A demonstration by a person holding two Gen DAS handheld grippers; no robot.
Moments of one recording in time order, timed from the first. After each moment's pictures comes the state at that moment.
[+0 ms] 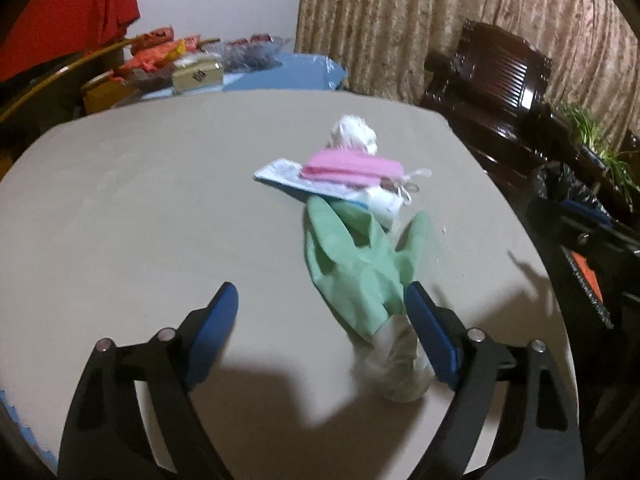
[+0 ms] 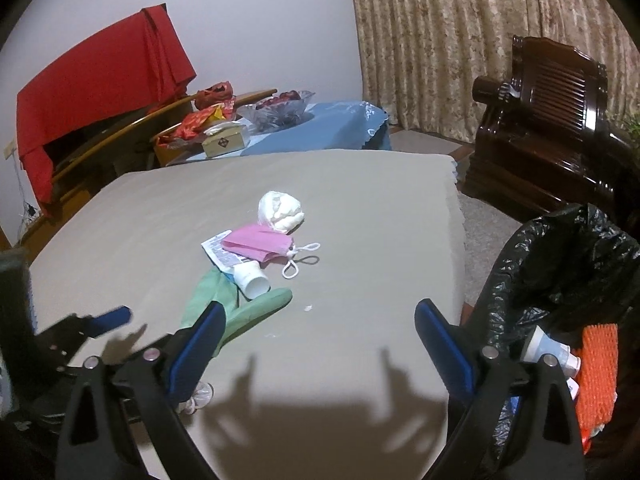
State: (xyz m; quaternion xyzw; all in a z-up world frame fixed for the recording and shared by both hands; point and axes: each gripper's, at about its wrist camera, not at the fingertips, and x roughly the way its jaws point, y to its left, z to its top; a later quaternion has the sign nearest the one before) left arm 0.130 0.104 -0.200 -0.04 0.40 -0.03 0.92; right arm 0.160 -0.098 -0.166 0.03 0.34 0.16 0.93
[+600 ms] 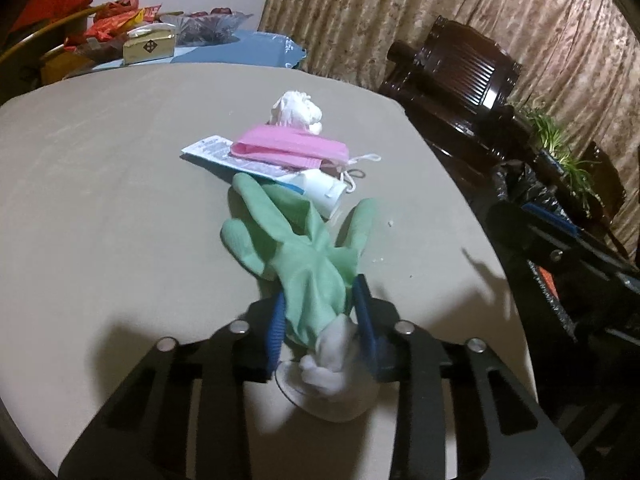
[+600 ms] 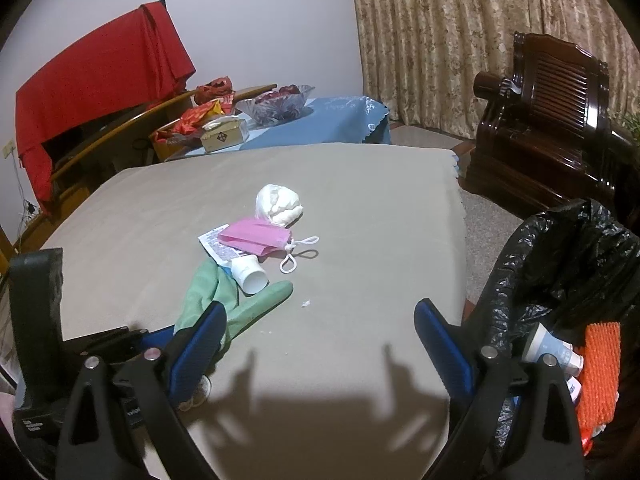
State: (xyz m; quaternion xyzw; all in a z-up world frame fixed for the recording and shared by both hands) left arm 0.144 0.090 -0.212 -0.10 0.41 -0.12 0.90; right arm 0.162 -0.097 -0.170 0.03 0.34 0.16 0.93
